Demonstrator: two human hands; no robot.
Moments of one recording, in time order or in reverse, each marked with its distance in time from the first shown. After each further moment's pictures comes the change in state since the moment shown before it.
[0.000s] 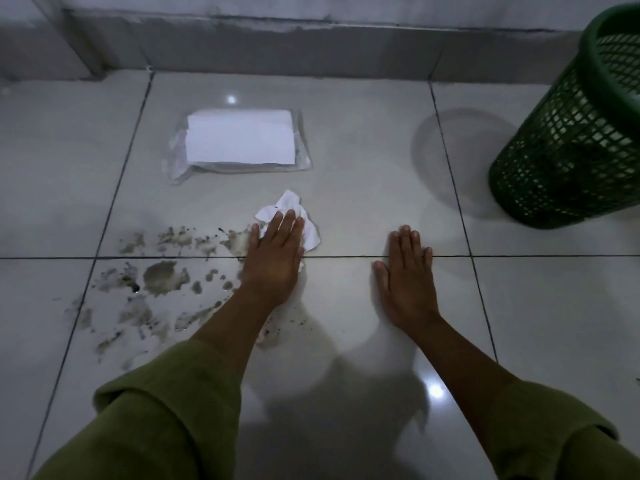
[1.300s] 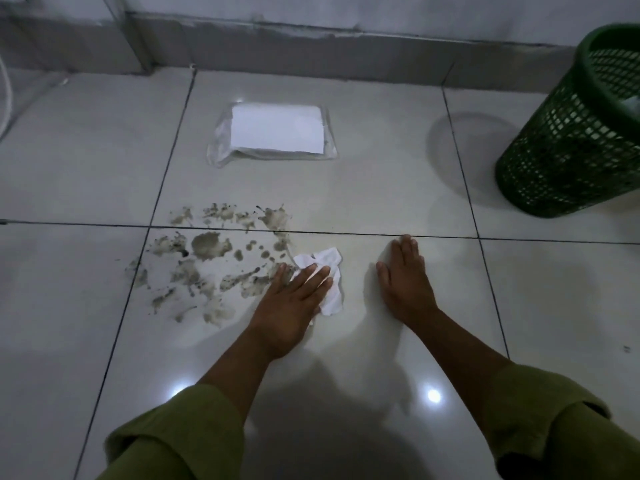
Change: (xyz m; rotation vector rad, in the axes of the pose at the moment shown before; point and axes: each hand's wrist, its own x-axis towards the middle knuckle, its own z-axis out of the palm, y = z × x) left_hand -0.127 -0.008 0.006 0.134 -0.018 0.346; right_hand -0.047 -0.040 -0.003 0.137 -0.104 0.032
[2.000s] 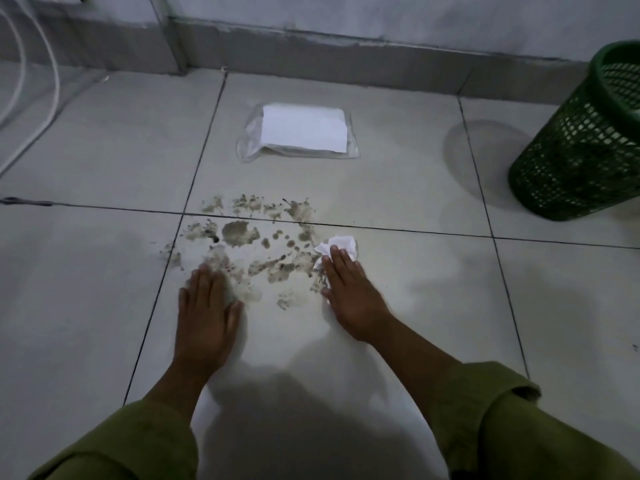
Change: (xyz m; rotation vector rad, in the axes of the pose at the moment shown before) left_hand -0.122 -0.060 -0.006 -0.277 0.127 -0.710; right_hand -0.036 -0.082 0.055 -0.181 -0.143 -0.459
